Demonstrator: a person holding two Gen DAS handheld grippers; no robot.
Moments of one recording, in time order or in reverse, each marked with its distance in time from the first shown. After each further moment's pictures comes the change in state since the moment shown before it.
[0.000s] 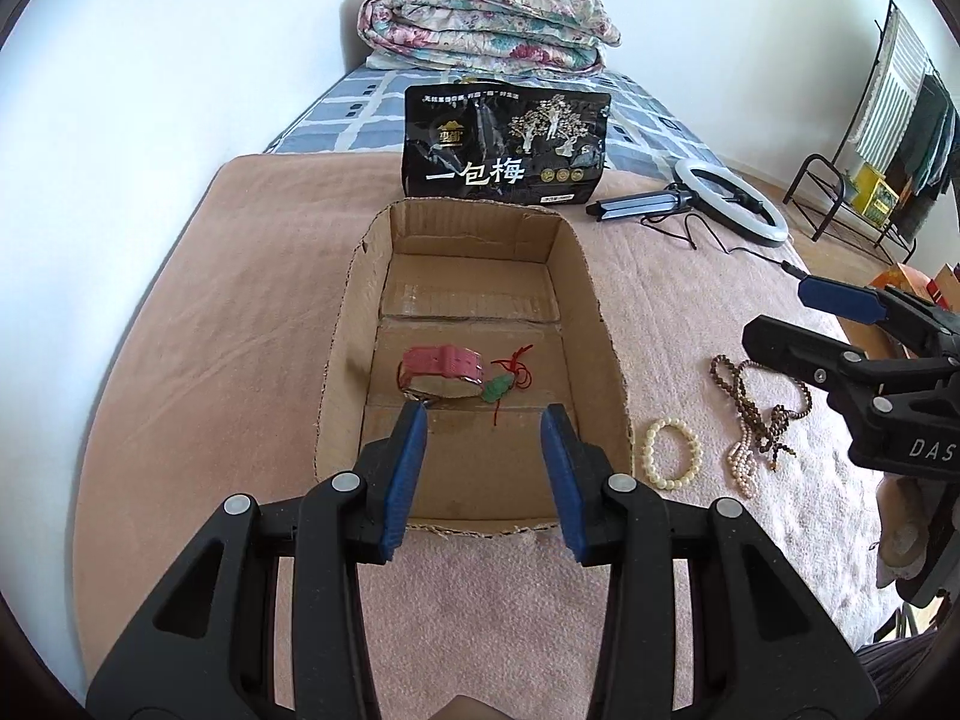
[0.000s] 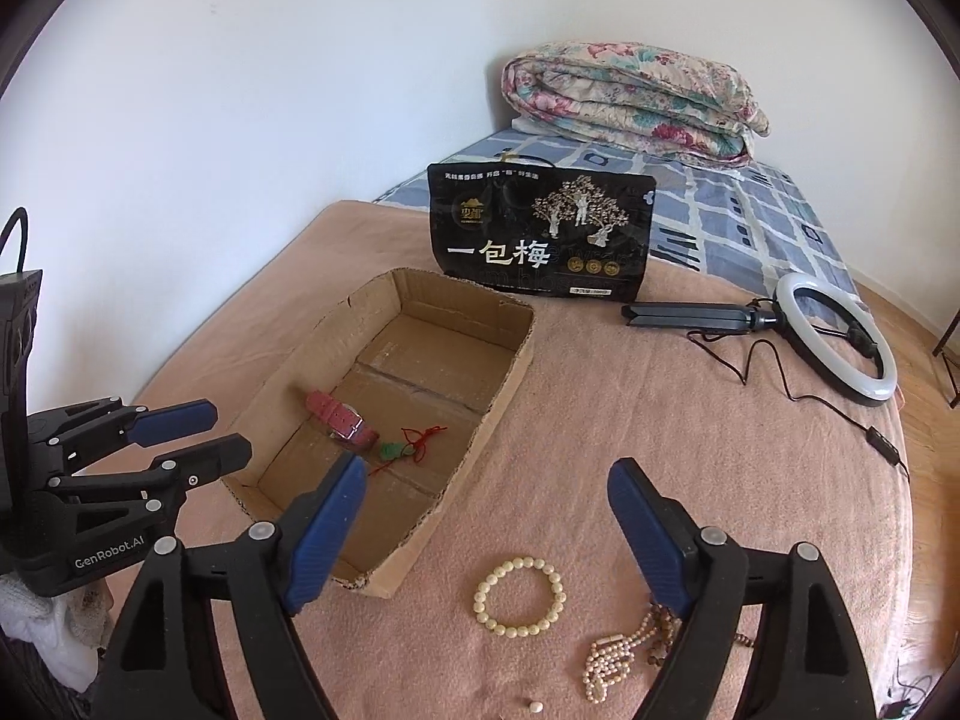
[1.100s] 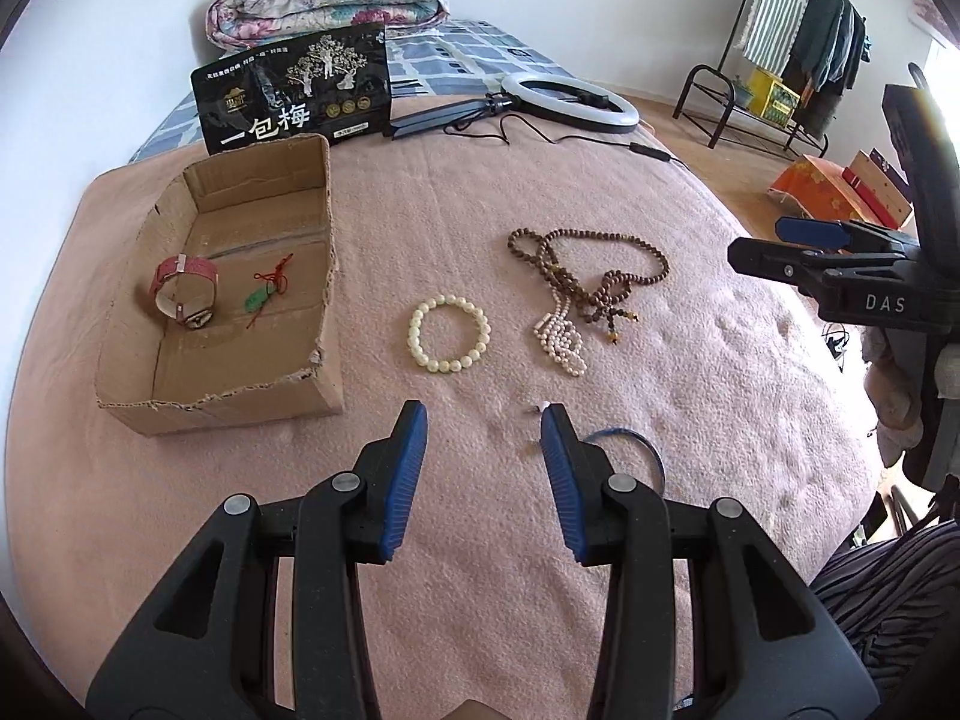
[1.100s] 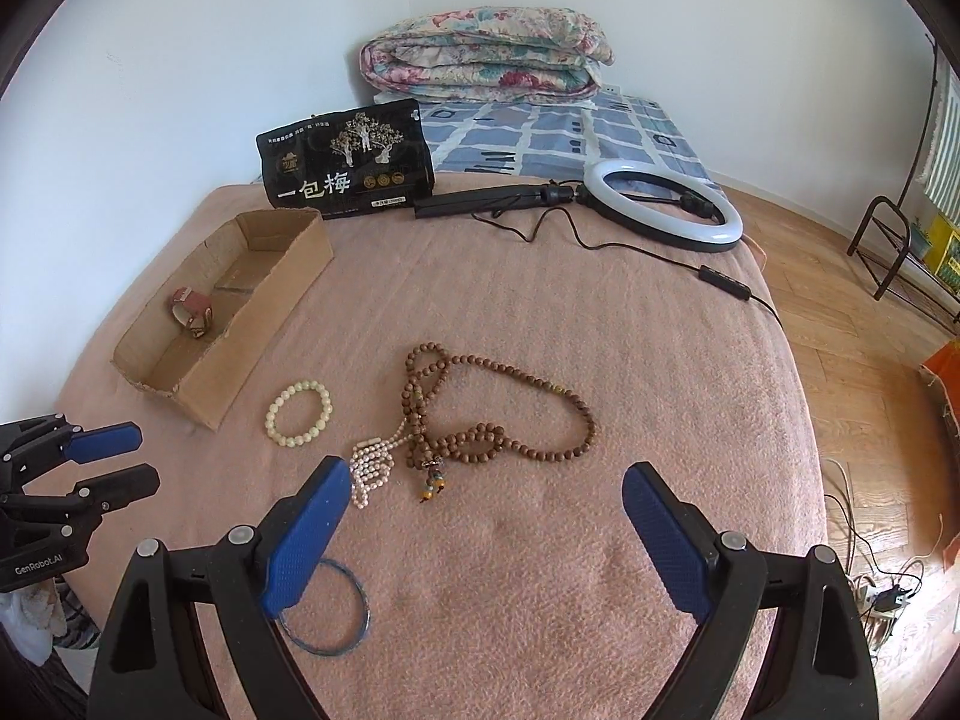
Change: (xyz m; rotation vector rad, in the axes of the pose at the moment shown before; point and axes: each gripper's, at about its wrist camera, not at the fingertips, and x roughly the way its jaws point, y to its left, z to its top) left arm -0.003 -0.129 -0.078 0.205 0.091 -0.180; right arm -0.069 -0.132 -0.117 0.139 0.077 -0.151
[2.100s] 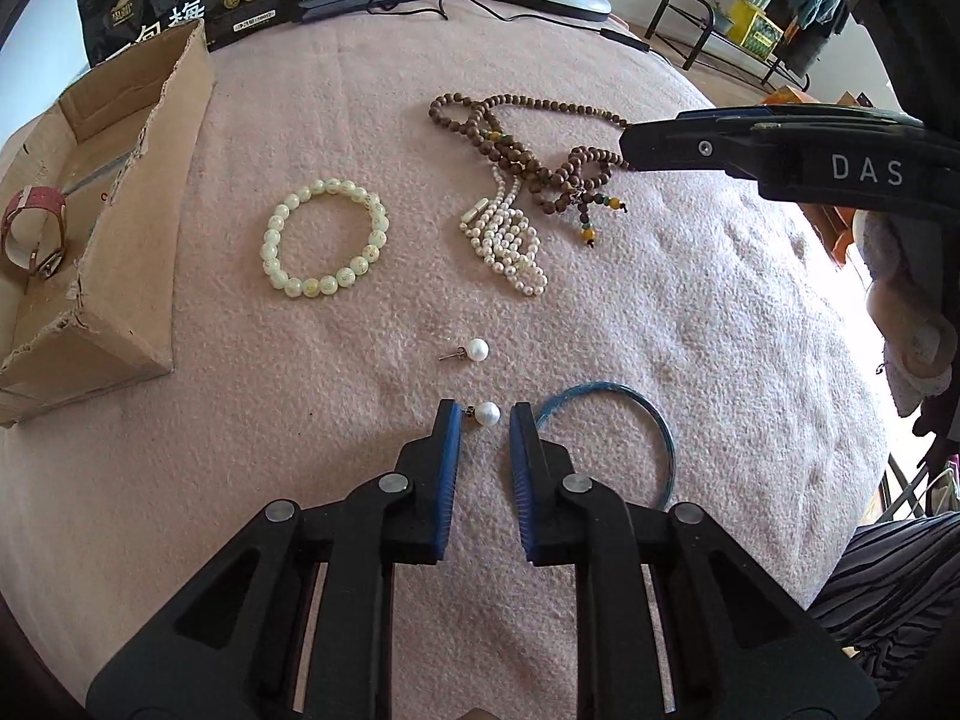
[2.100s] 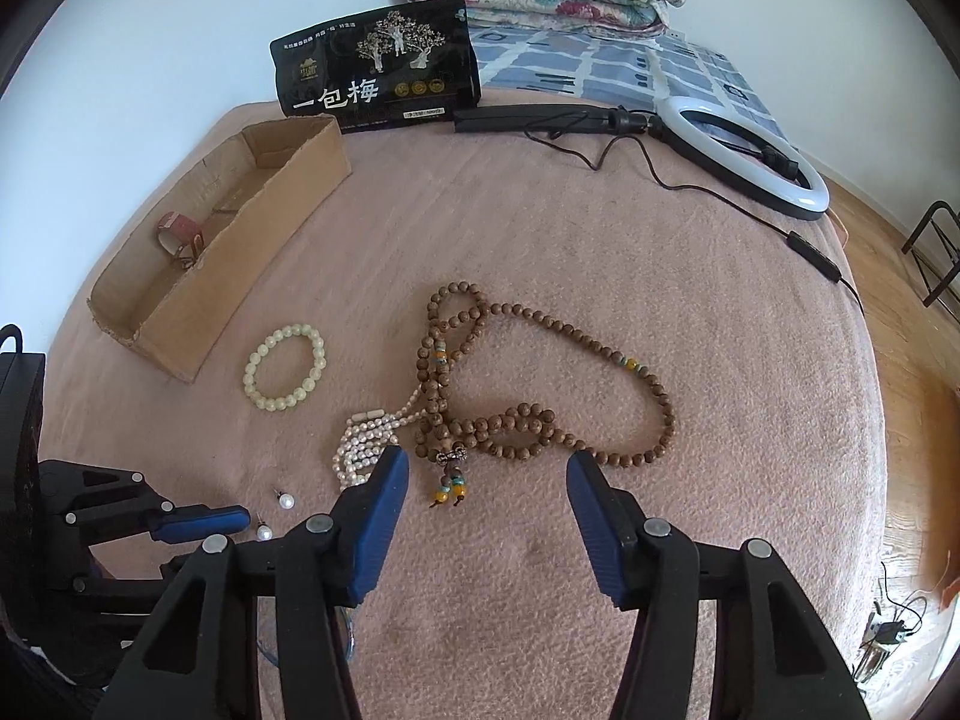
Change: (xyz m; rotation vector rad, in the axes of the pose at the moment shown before) left arm 0.098 -0.026 -0.016 0.038 0.194 -0.088; right arm 0.077 0.014 0.009 -0.084 0.160 0.082
